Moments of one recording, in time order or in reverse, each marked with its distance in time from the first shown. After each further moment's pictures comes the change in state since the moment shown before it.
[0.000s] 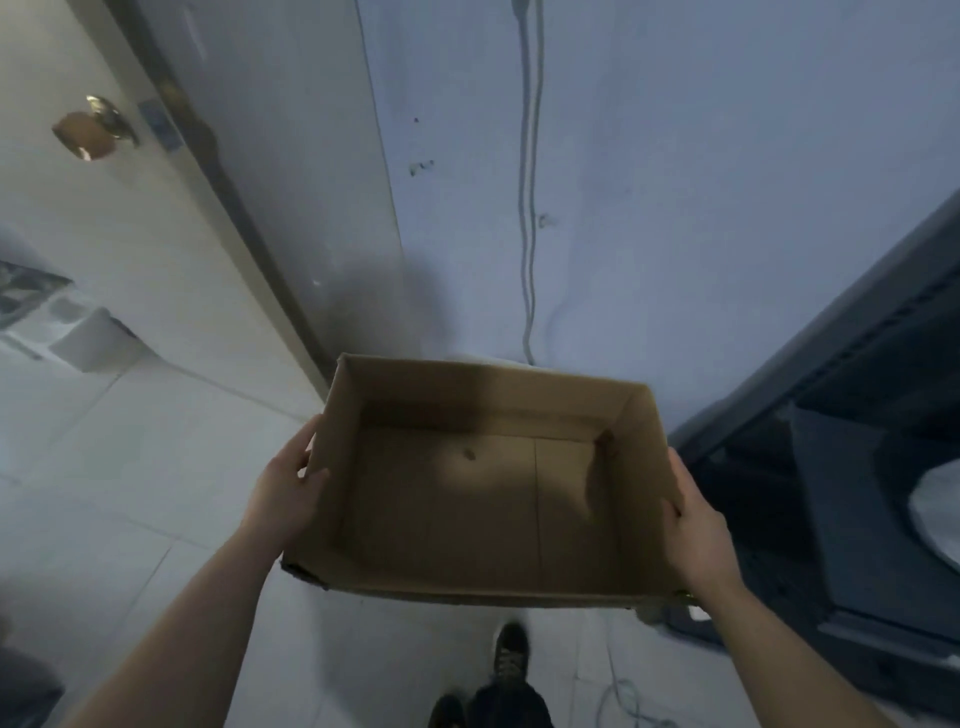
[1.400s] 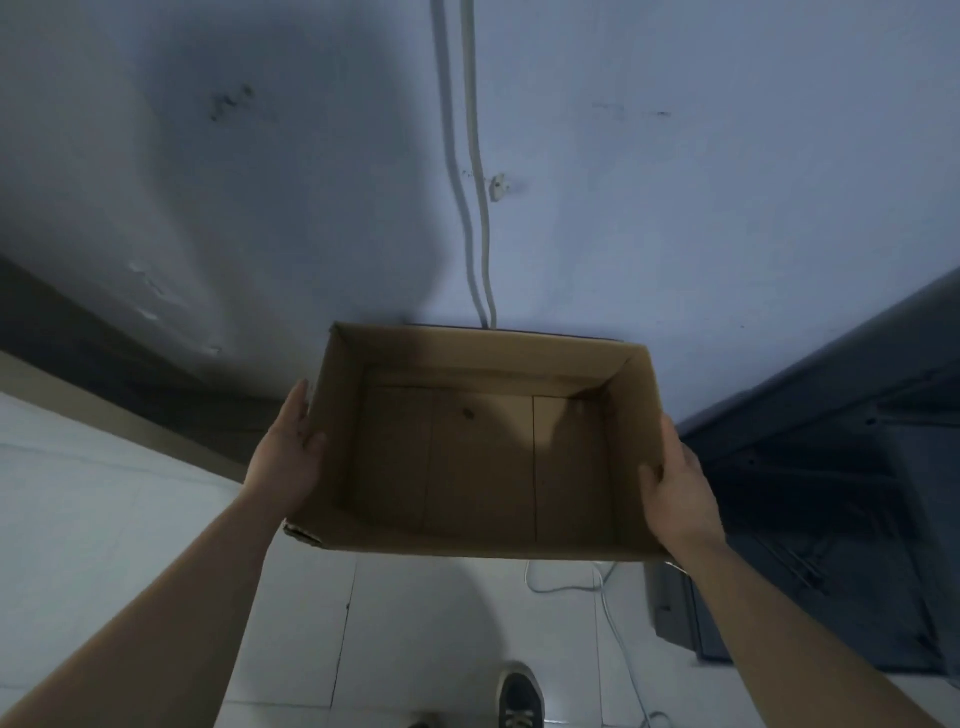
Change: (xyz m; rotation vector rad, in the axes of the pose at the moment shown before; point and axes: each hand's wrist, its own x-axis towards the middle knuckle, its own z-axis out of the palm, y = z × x) left_hand 0.302 0.002 0.160 0.132 -0.211 0.013; right_hand 0.239 0.038 0.112 -0.120 0.100 0.228
